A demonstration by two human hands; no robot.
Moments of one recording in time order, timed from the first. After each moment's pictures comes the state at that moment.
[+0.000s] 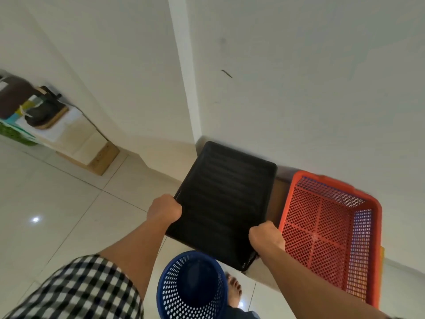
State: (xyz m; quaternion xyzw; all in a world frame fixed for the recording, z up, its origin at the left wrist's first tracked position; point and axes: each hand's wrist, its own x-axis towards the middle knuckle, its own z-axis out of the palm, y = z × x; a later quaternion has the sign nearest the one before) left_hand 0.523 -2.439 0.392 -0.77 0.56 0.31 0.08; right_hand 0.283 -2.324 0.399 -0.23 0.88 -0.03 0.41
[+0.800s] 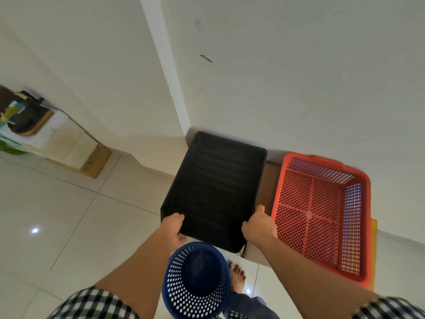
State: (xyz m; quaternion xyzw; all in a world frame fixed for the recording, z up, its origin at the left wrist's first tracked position) left_hand 0.501 -2.374 0.390 -0.75 0.10 0.64 -0.14; right_hand 0.289 -2.303 0.397 -0.32 0.86 -0.02 0.40
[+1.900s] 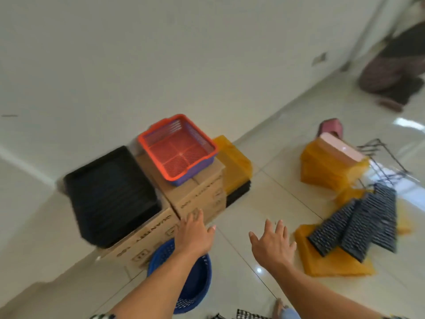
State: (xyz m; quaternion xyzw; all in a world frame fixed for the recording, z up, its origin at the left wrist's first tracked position) left_hand 0.503 -2.096 0.432 -0.21 0.93 0.18 0.22; right_hand 0.484 -1.889 0.415 0.09 0.96 -0.16 0.23
